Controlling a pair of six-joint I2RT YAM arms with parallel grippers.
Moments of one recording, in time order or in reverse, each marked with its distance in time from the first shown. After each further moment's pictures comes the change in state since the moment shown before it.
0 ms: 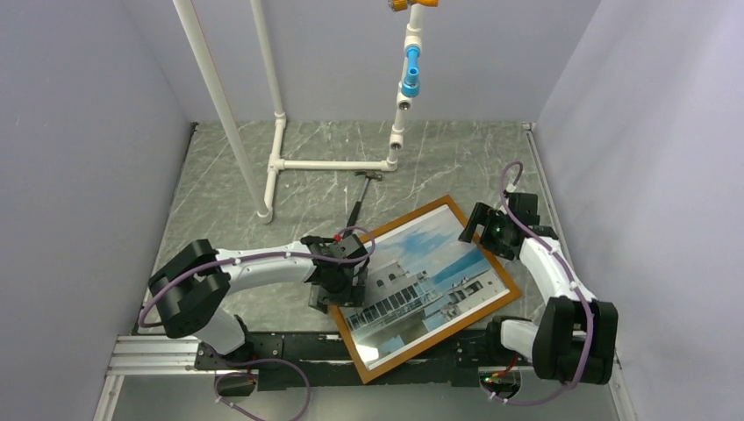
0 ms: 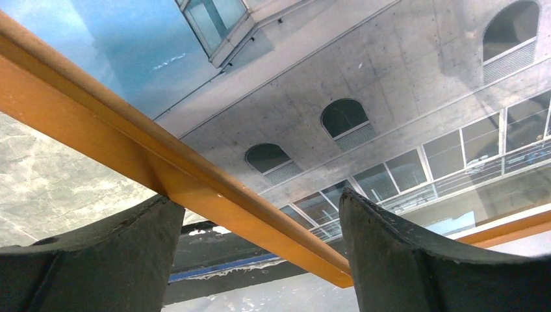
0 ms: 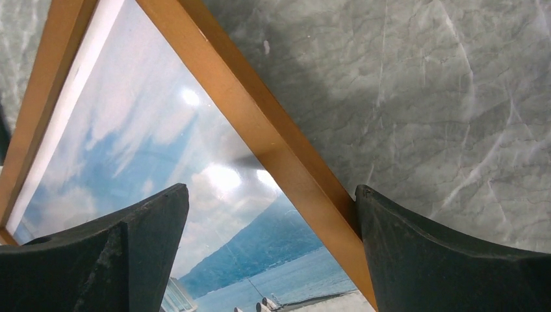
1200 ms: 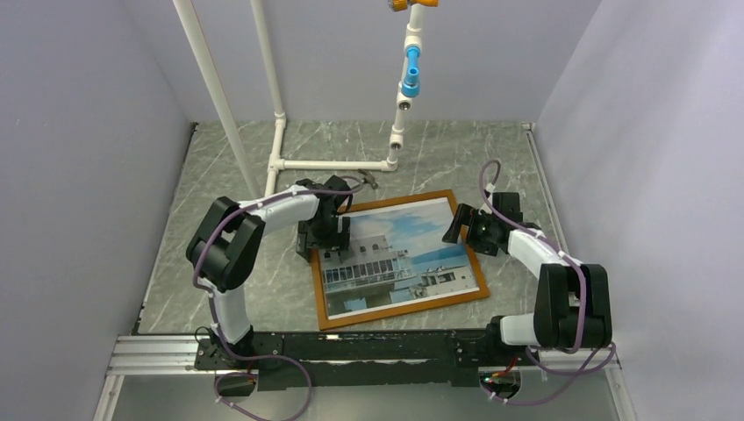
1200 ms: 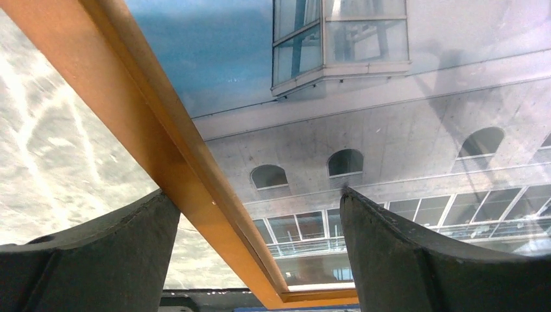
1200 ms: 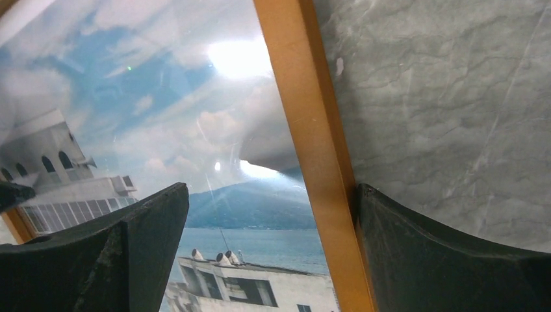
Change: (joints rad) left arm 0.394 0.323 0.354 -0.166 -0.069 0.305; right arm 0.071 0.216 -0.016 0.196 -0.117 -0.008
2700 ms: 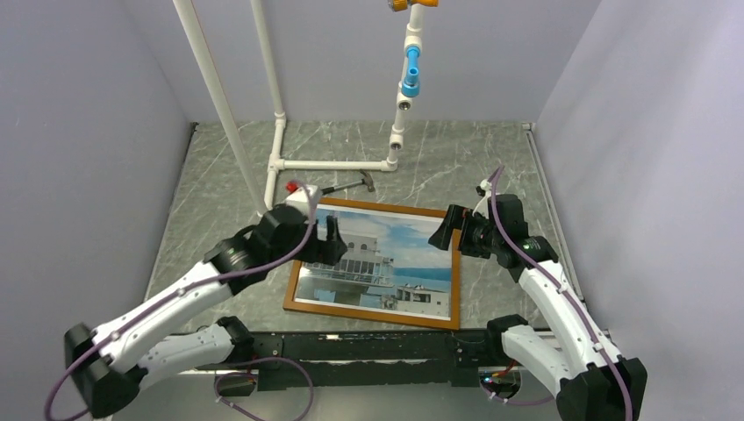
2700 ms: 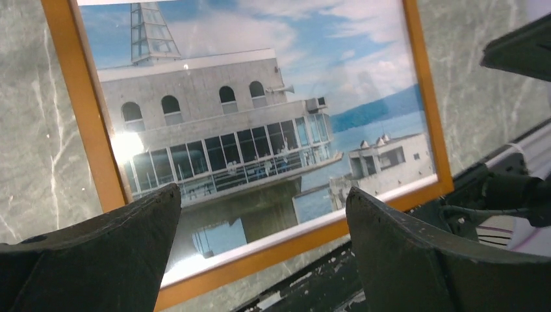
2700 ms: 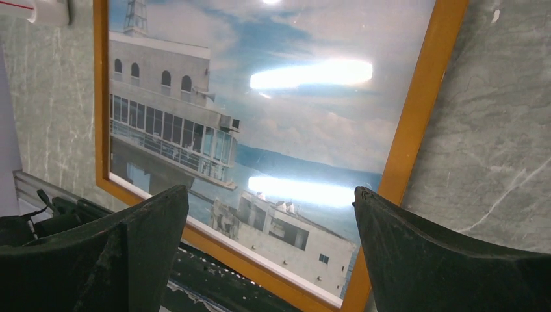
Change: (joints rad) left arm -0.187 -0.847 -0.337 0.335 -0.132 0.077; right arm 0.245 -0.468 0.077 -0.327 0.055 0.146
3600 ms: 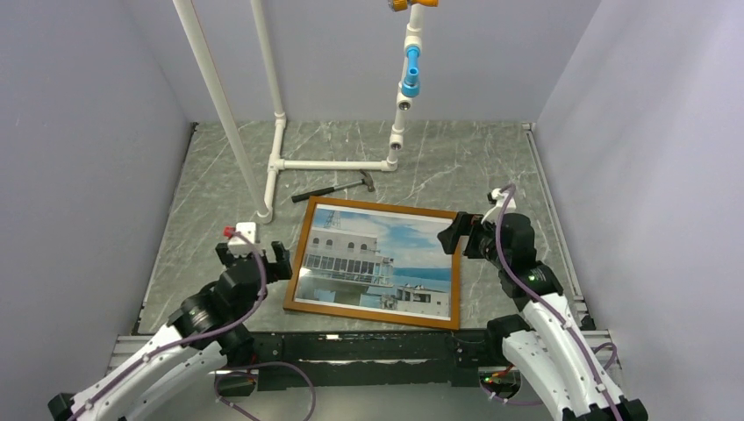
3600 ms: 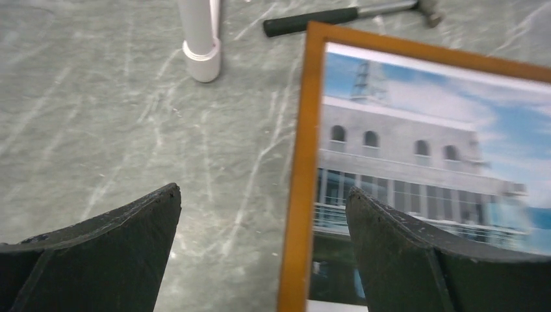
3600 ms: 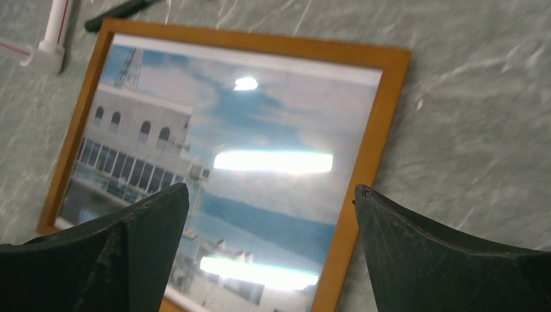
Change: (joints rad) left arm -0.003 -0.723 -0.467 -0.036 -0.546 0.037; right arm -0.002 -0.224 -0.164 0.192 0.108 -0.093
